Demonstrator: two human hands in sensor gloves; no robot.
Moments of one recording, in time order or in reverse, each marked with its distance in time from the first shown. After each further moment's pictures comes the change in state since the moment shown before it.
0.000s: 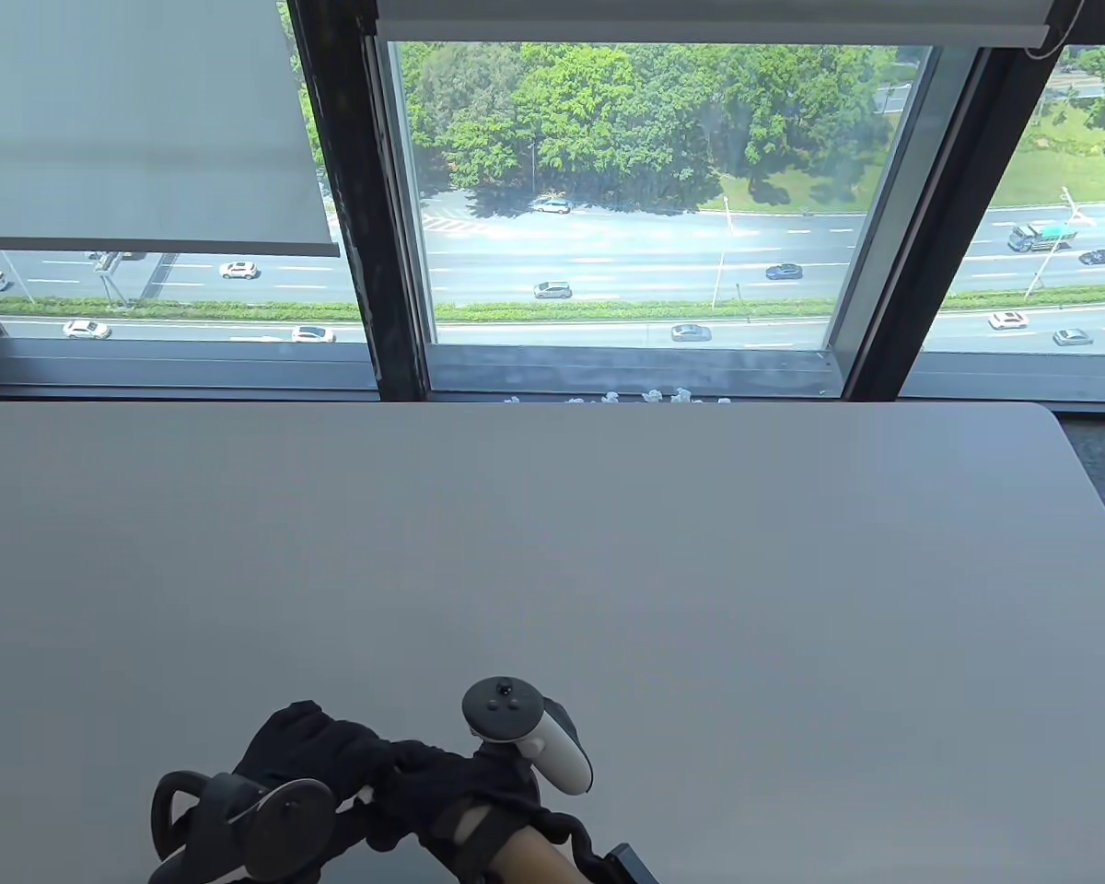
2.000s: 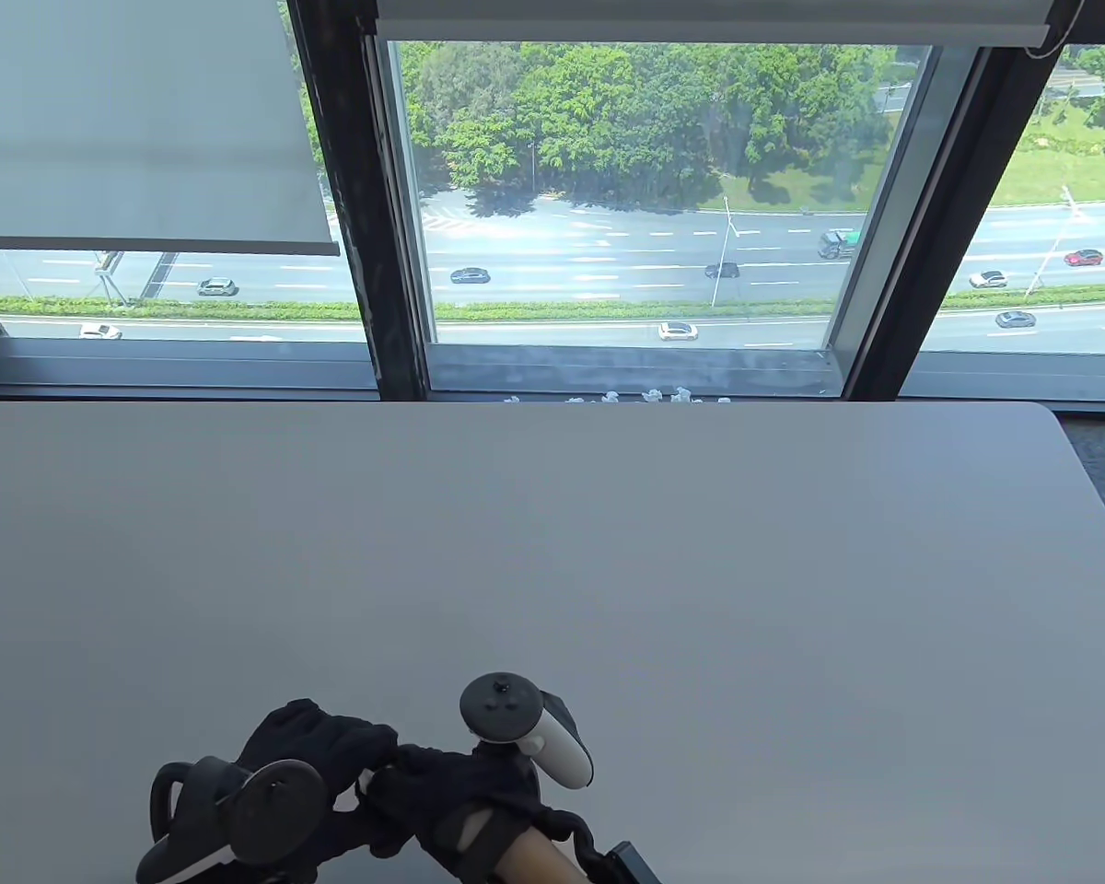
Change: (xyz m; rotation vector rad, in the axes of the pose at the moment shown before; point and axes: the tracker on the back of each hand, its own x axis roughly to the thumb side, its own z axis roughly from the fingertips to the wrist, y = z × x) left_hand -0.007 0.006 0.001 0.013 0.007 0.070; right_hand 0.004 0.004 -0.002 0.022 -0.049 0.143
